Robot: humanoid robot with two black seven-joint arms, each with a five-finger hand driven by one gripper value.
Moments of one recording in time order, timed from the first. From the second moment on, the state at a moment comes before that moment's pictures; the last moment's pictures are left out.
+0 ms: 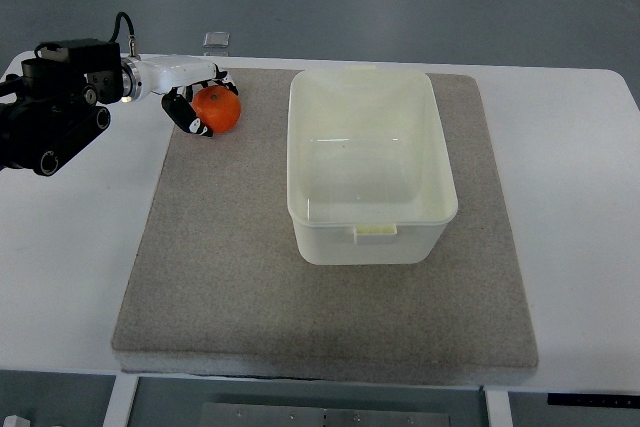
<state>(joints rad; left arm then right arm) -1.10 0.40 -0.37 -0.63 1.67 -0.23 -0.26 0.02 0.00 -0.07 0.17 0.02 -0.09 0.15</state>
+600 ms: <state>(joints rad) -1.13 0.59 -0.48 -0.91 1.67 -0.25 -0.28 0.02 0.00 -0.07 0.17 0.02 -0.09 0.15</state>
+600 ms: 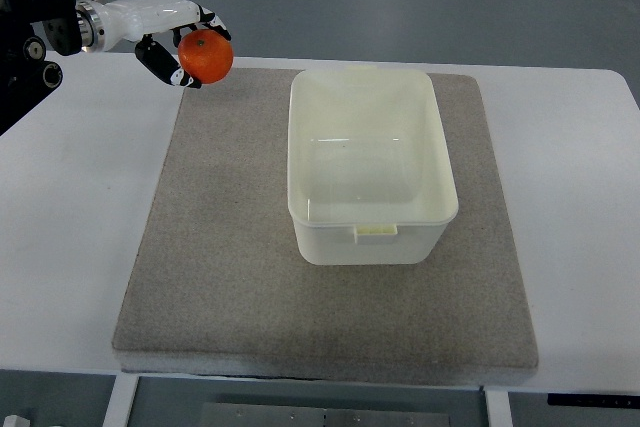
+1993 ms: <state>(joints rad) -1.13 0.41 -0.55 -1.26 1.76 -0.43 -0.26 0.02 0.00 -0.07 0.17 0.02 -0.09 0.15</state>
